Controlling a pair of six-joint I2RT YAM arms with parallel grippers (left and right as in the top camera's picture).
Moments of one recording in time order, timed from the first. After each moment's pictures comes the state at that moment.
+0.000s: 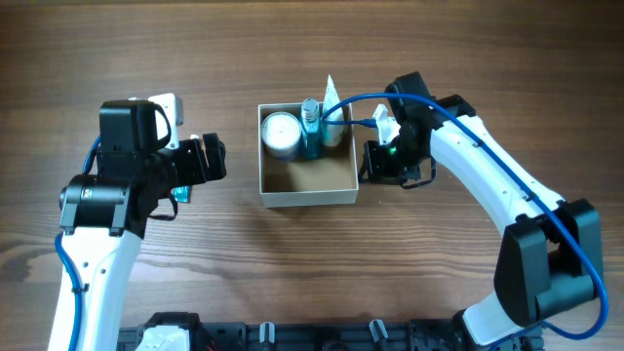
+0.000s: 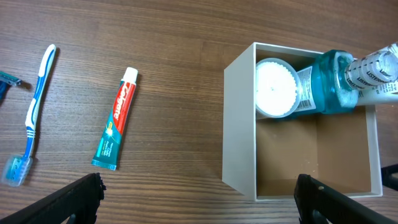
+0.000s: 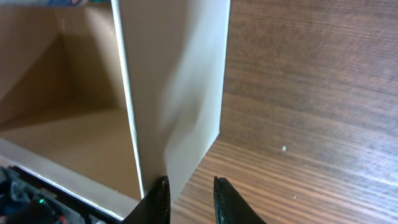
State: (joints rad) left arm -0.05 1.15 1.12 -0.94 0.12 -0.22; right arm 0.33 1.75 1.25 -0.98 -0.40 0.26
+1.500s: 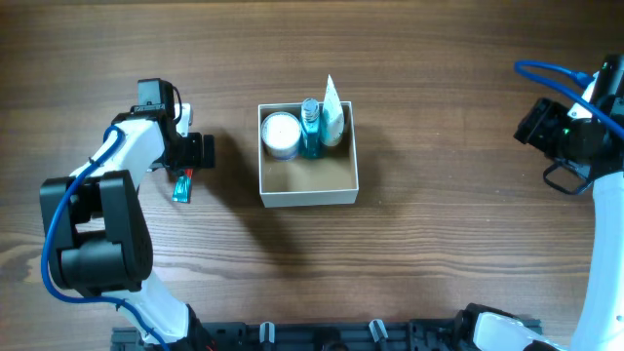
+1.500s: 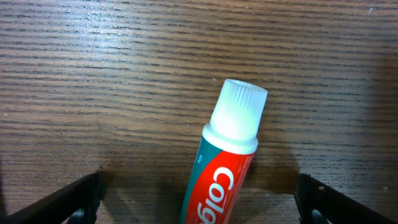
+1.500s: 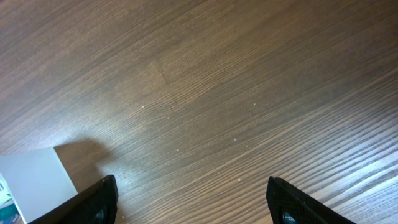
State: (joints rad) left arm 0.09 1.89 1.13 -0.61 -0.02 0.04; right arm -0.27 1.34 1.46 -1.20 0.01 0.28
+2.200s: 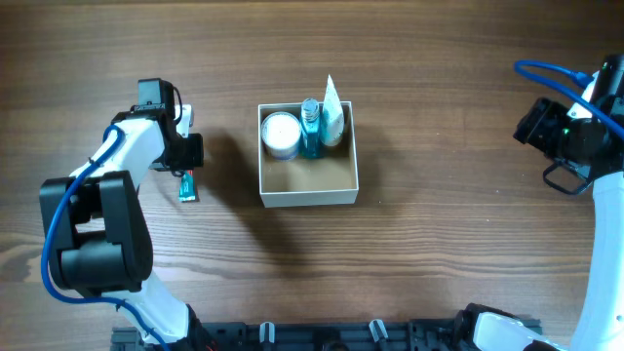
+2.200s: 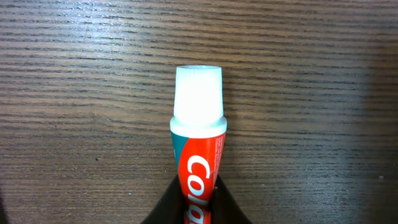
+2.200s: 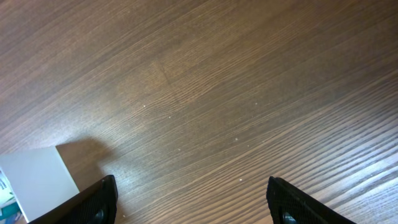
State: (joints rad) left arm 0.09 1.89 1.14 -0.64 -0.01 0.05; right arm -0.27 1.34 1.46 -1.20 0.01 0.28
